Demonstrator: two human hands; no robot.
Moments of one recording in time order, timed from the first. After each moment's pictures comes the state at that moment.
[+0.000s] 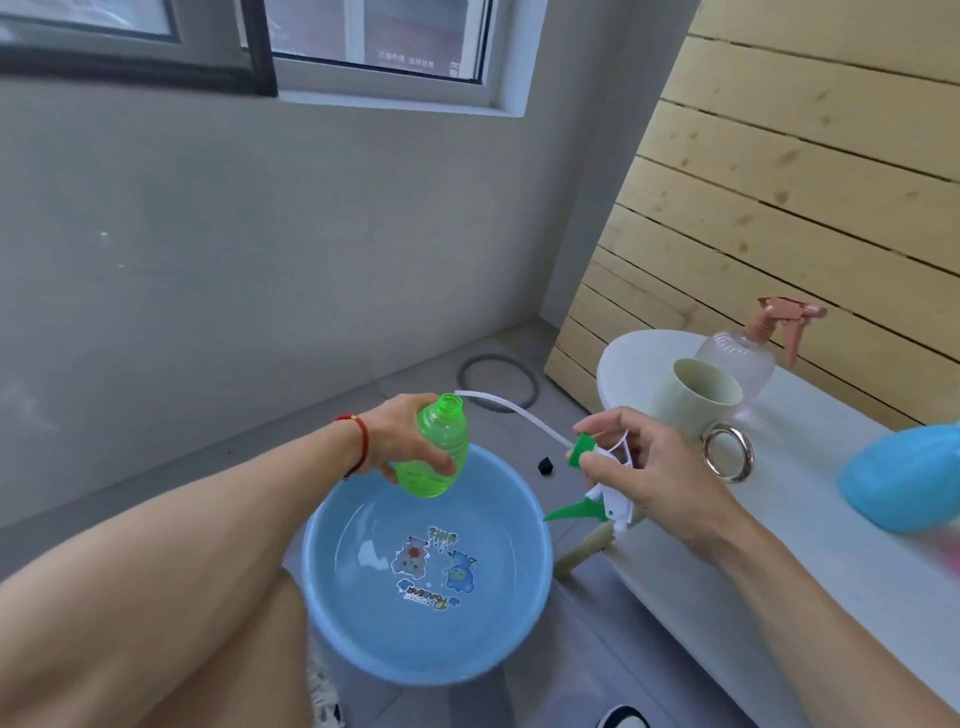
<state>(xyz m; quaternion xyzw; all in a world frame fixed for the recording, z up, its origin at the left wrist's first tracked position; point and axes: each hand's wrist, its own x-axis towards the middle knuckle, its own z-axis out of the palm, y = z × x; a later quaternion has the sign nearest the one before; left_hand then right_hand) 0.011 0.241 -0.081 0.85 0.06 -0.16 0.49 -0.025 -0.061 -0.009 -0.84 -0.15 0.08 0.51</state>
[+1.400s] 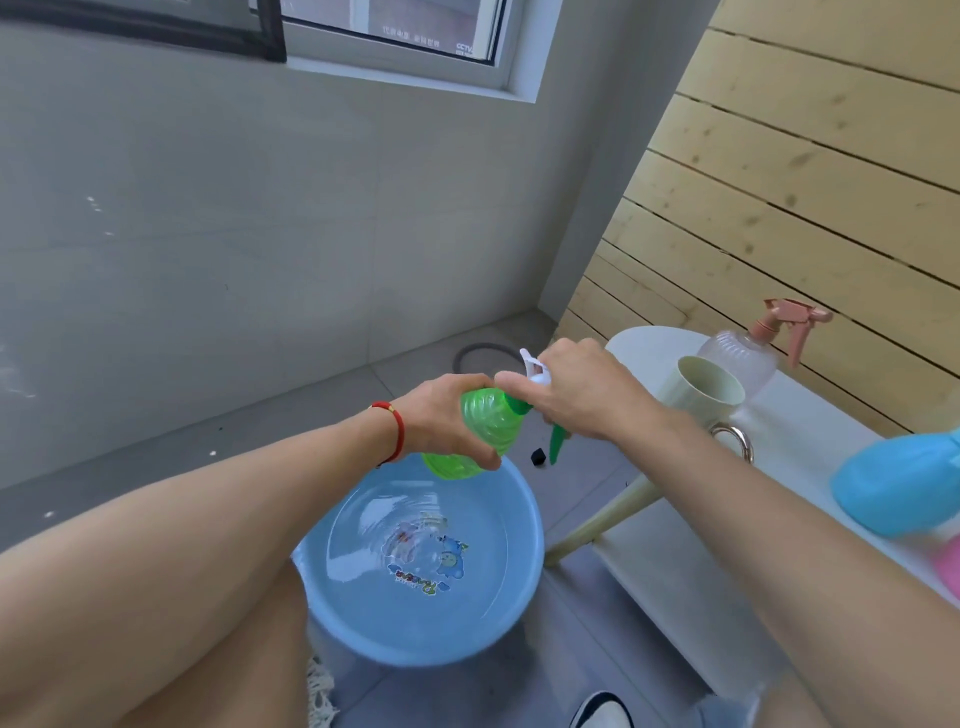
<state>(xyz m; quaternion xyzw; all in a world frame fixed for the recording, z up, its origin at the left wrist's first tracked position) 0.006 0.208 -0.062 0.89 -0.06 -0.09 0.45 0.032 0.027 0.020 -0.97 -0.22 0.00 0.10</state>
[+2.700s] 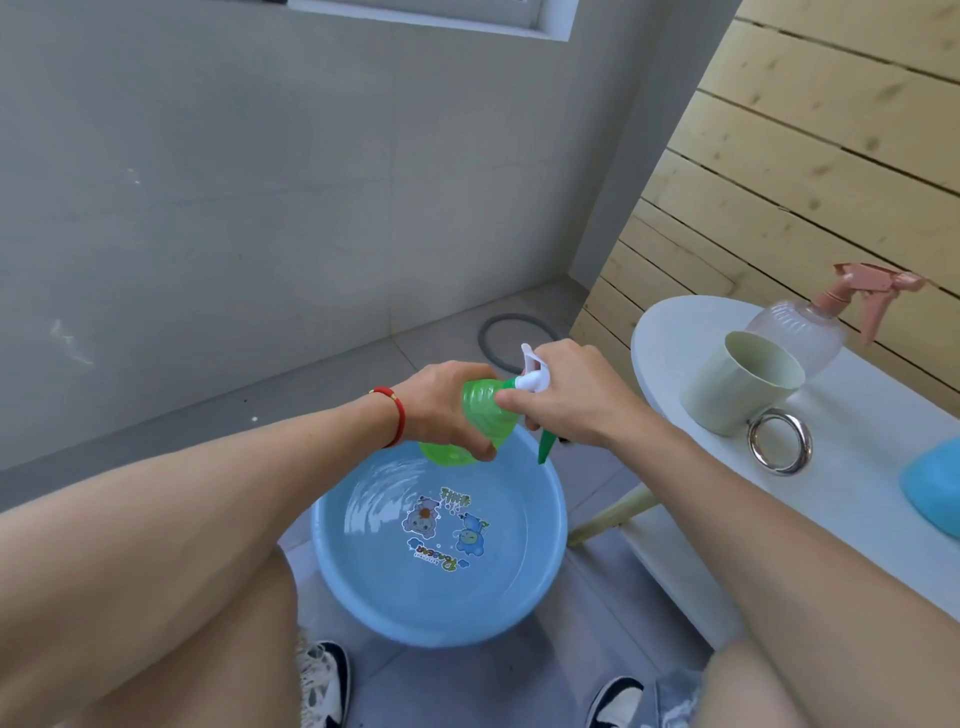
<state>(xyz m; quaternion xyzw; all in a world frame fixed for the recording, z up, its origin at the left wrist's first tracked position) 0.013 0.215 -0.077 0.93 -0.05 -0.09 0.35 0.036 0.038 -0.016 -0.95 -0.22 0.07 0.21</state>
